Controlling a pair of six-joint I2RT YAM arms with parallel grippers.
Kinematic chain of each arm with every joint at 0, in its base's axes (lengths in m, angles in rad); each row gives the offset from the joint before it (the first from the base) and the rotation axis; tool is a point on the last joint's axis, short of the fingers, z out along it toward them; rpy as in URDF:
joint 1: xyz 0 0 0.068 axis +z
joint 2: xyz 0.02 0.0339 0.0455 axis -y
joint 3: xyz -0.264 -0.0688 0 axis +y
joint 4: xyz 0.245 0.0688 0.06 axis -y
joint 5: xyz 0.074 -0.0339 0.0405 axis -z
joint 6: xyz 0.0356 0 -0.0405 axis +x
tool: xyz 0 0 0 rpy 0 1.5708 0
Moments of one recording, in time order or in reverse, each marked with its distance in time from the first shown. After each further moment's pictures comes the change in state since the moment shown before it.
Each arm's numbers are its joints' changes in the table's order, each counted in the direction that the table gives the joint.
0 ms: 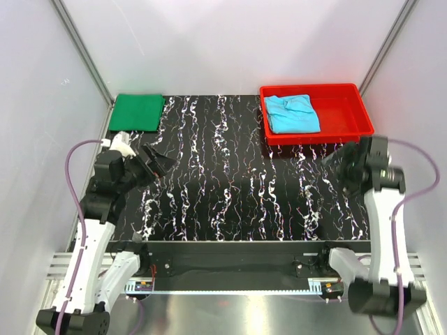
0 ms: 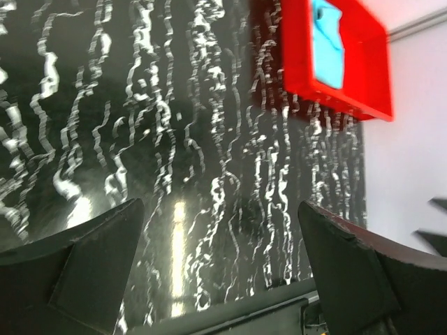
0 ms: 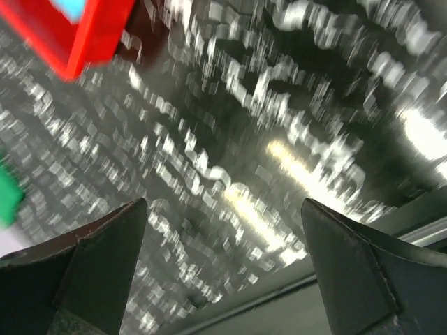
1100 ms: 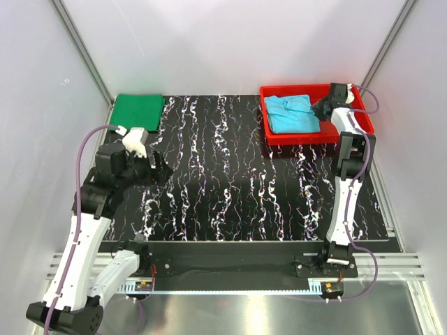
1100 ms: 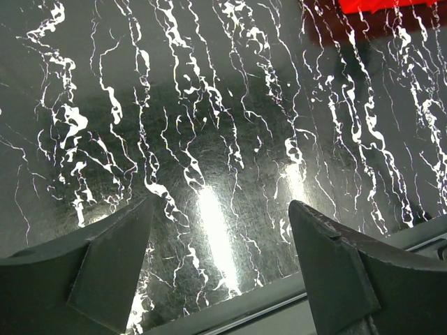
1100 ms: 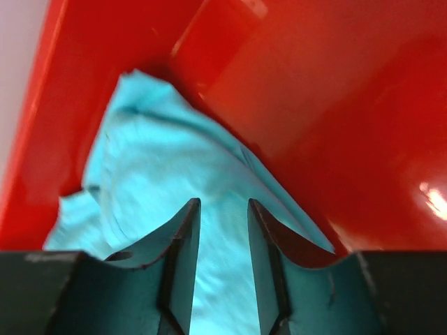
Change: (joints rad) left arm -0.090 -0.072 -0.178 -0.218 -0.063 0.490; right arm 0.003 -1.548 -1.011 0.742 0.035 -0.059
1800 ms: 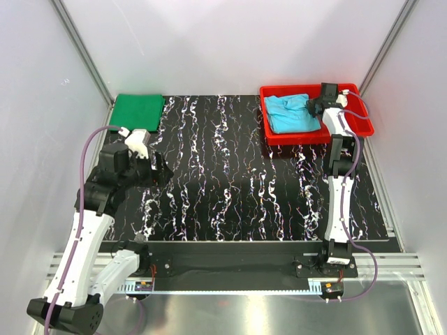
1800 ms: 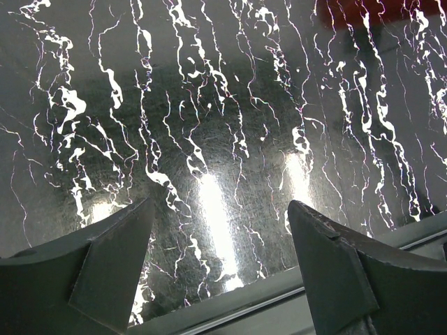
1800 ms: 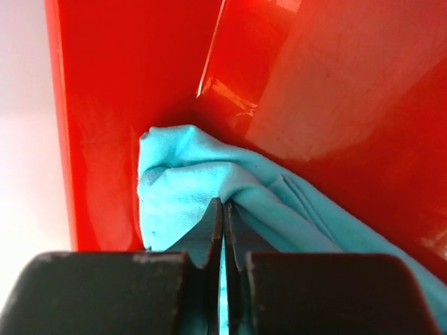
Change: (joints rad) left arm 0.000 -0.023 0.016 -0.018 -0.008 0.000; right arm 0.042 -0.201 -0.255 -0.003 0.061 0.369
